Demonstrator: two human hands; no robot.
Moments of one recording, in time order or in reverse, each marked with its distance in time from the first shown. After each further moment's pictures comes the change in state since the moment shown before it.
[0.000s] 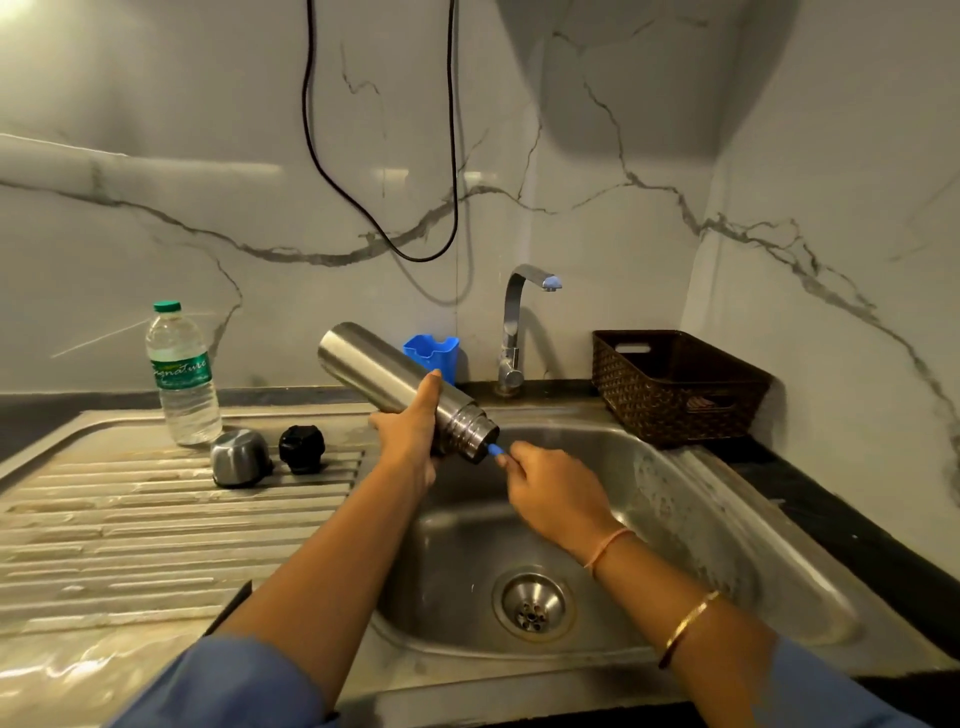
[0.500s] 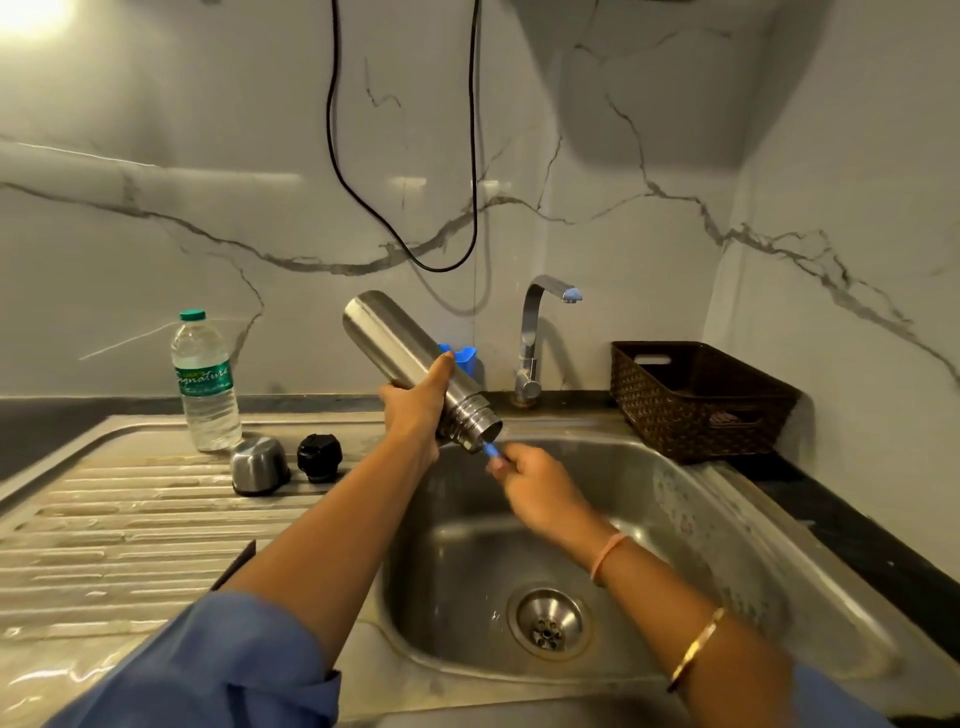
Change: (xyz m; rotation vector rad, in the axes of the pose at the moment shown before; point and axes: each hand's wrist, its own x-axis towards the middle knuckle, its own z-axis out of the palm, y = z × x) left_hand 0.015 0.031 0.008 0.080 -0.024 0.051; right_hand 0.011 -0.025 0.001 0.358 -0.077 0.118
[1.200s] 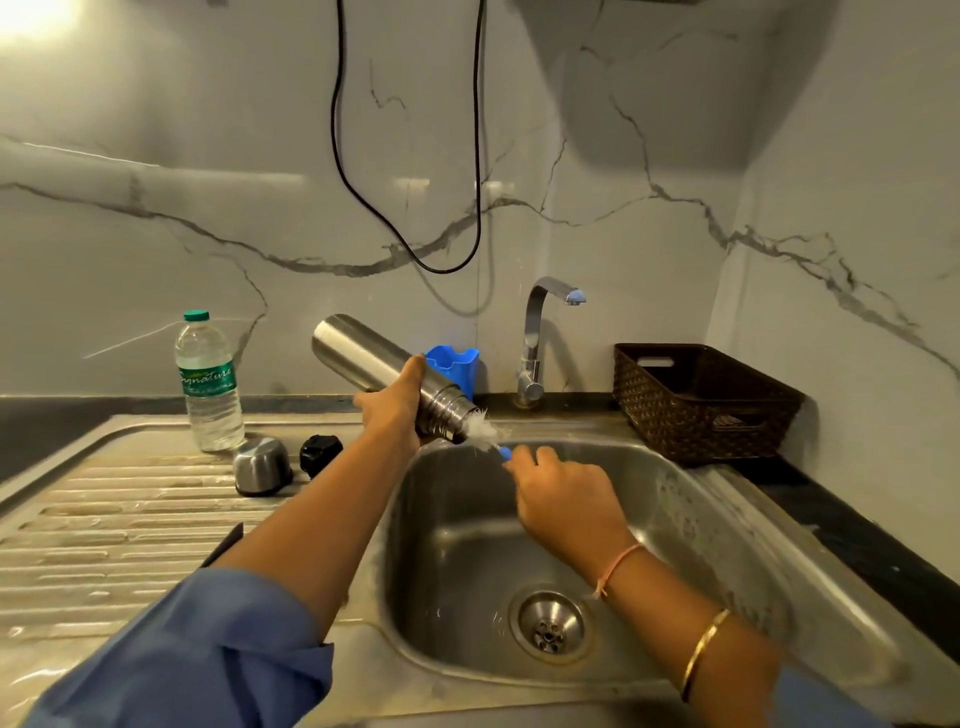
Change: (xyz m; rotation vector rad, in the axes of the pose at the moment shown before) left_hand 0.015 0.011 -0.015 -0.043 0.131 -0.037; right_hand 0.000 0.027 0.003 -0.862 0.278 -0.372
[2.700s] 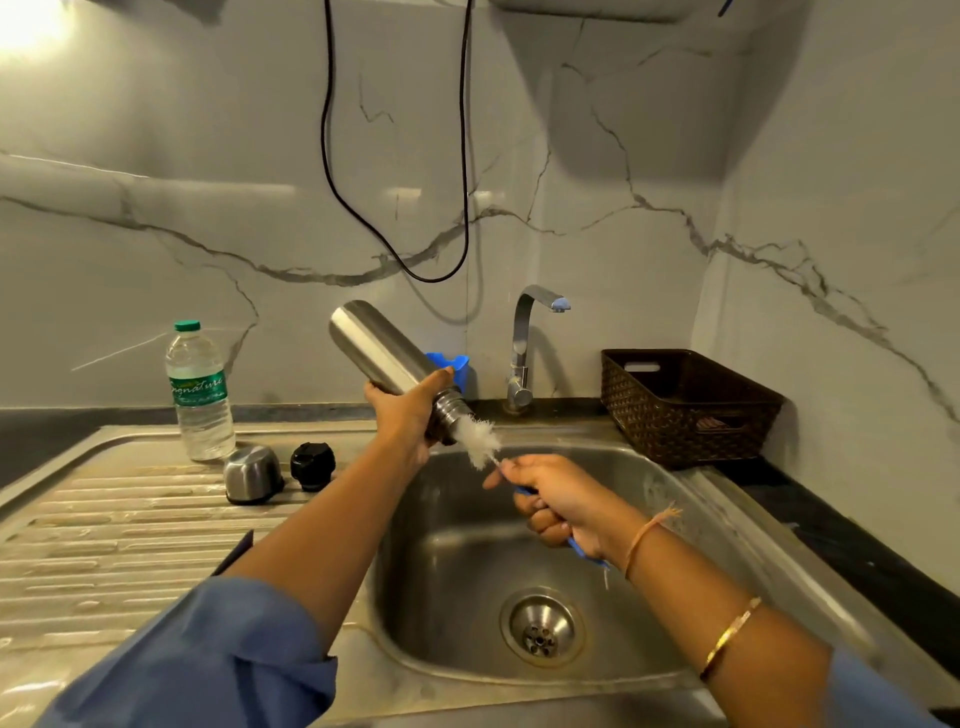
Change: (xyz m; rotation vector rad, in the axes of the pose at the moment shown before) left_hand -0.020 -0.009 0.010 0.012 -0.175 0.077; right_hand 0.008 0.005 -0.042 1.426 -0.571 0.644
